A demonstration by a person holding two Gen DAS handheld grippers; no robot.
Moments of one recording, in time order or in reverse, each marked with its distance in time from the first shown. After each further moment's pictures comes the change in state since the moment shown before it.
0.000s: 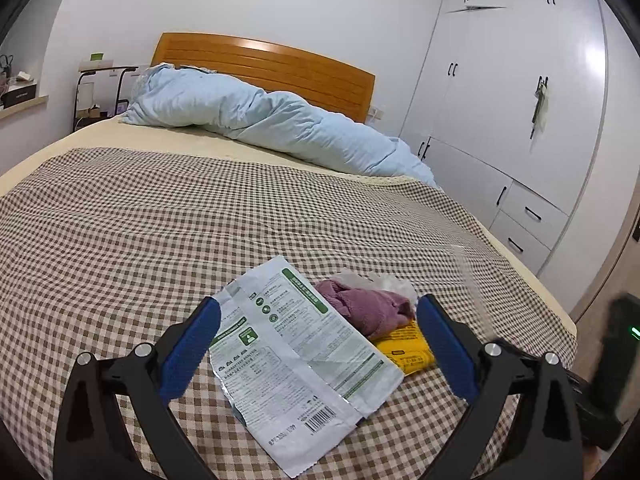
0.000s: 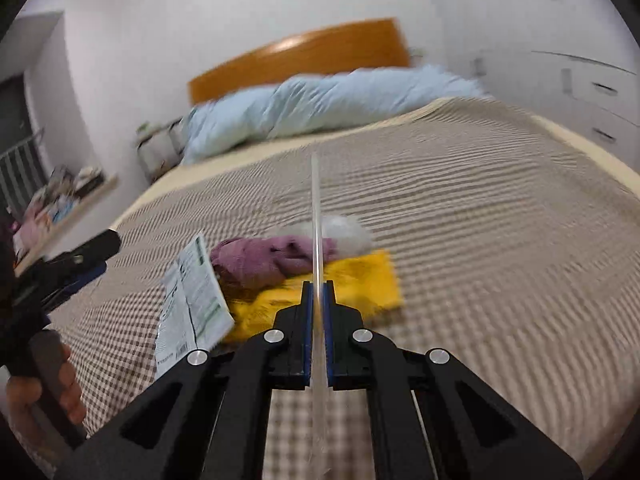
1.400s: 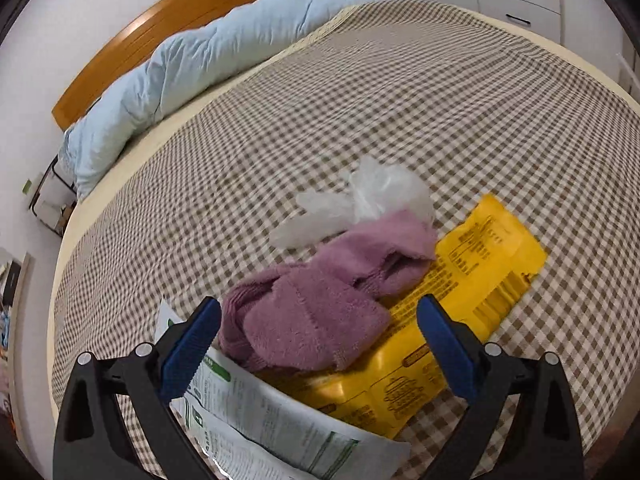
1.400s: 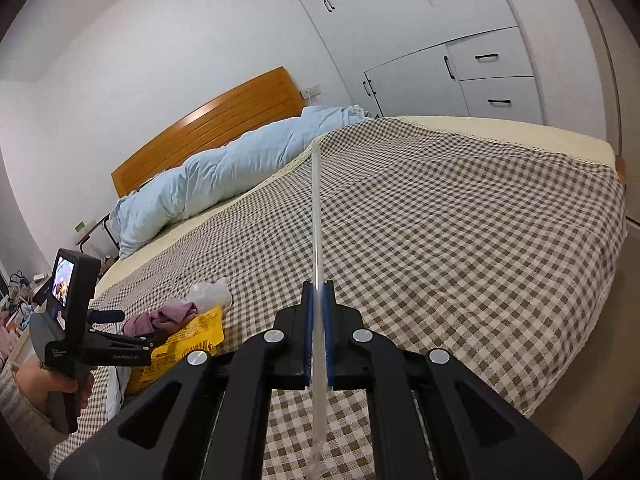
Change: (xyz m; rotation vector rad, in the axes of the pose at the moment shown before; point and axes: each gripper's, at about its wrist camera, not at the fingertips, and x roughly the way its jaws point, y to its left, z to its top) left arm 0.160 -0.108 -0.012 0.636 0.482 0.232; right arm -0.052 -0.125 -0.003 0.266 -0.177 -0.177
